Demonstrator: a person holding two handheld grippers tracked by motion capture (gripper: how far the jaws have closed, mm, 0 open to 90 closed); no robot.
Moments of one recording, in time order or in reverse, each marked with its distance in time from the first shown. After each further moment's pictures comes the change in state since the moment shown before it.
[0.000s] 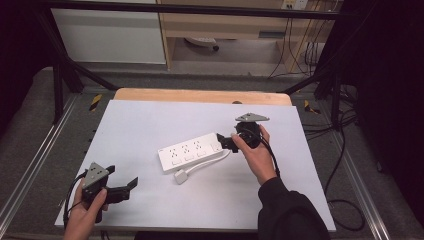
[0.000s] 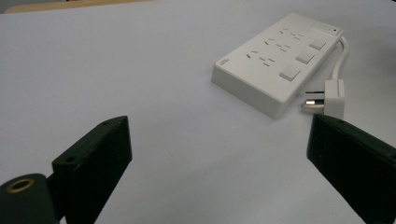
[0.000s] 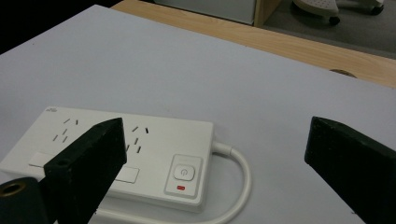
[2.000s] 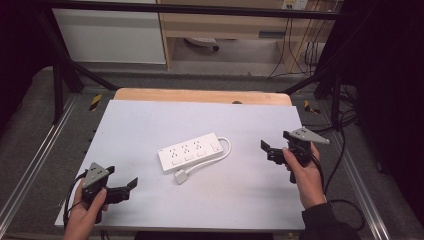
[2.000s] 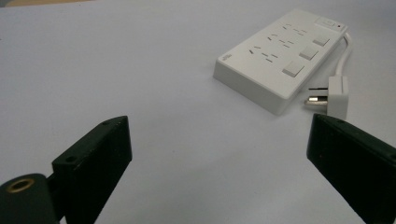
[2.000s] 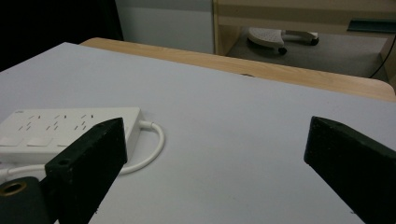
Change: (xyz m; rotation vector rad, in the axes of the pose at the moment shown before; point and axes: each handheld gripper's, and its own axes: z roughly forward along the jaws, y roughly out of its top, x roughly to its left) left arm 0.001 -0.001 0.000 0.014 0.006 -0.009; right arm -0.070 -0.053 -0.101 -0.174 -0.103 0.053
